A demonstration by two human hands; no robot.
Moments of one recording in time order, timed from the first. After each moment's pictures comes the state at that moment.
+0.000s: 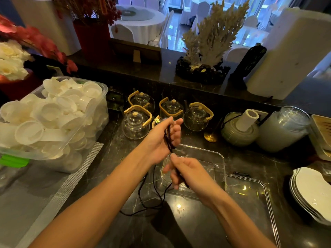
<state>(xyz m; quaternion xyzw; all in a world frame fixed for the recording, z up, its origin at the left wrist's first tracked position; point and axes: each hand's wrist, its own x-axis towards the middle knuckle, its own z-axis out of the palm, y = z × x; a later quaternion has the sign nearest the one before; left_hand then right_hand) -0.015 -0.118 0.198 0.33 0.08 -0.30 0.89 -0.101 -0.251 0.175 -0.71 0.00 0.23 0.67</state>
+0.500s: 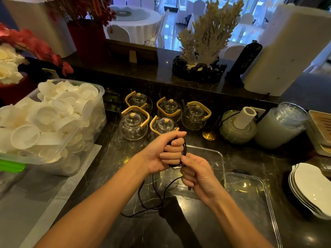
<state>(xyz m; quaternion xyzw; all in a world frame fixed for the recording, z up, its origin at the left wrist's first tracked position) -0.025 -0.119 0.182 0.34 -0.01 -0.46 0.82 -0.098 -0.272 0.145 -0.51 0.05 0.18 0.84</state>
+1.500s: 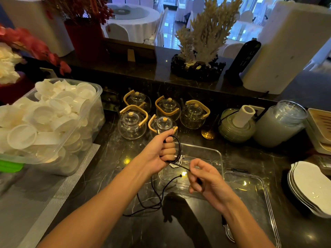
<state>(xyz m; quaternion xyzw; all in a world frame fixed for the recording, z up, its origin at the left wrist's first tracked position) -0.018 -0.127 0.158 0.36 0.16 -0.36 0.84 -0.114 -0.310 0.135 -0.51 0.04 0.22 0.83</state>
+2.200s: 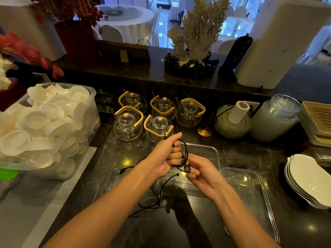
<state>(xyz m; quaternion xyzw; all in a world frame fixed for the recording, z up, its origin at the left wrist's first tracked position) -0.030 -0.160 0.156 0.44 0.14 -0.35 0.82 -0.089 -0.303 0.135 -0.46 0.18 0.20 0.85</state>
